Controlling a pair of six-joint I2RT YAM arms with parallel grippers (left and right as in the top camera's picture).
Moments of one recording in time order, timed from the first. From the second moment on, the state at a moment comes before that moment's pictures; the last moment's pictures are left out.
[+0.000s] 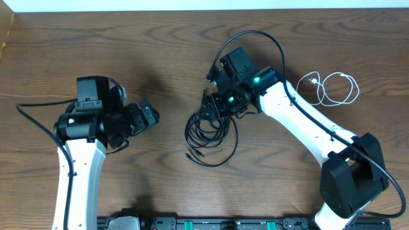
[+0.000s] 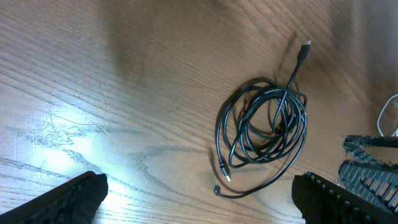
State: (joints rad) left arm 0.09 1.23 1.09 -1.08 0.30 -0.42; right arm 0.59 1.84 1.47 -0.82 -0.47 0.29
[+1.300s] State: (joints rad) left arm -0.62 1.73 1.09 -0.63 0.22 -0.44; right arm 0.34 1.87 1.47 -1.06 -0.21 0.24
